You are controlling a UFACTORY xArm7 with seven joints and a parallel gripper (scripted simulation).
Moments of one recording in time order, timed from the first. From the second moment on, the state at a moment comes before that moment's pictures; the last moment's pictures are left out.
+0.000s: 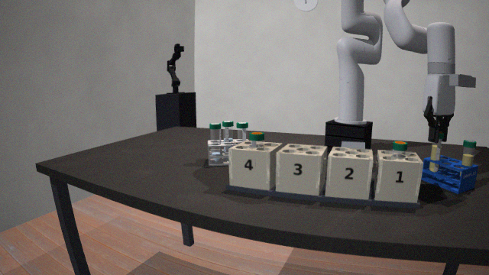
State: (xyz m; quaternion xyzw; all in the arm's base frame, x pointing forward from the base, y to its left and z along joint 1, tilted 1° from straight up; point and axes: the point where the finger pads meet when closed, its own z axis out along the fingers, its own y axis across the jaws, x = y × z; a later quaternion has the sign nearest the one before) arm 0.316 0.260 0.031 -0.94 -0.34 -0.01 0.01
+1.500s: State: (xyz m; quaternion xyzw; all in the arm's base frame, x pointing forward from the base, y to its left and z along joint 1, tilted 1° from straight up) arm 0.316 0.259 0.083 -0.94 -0.34 -0.01 0.01
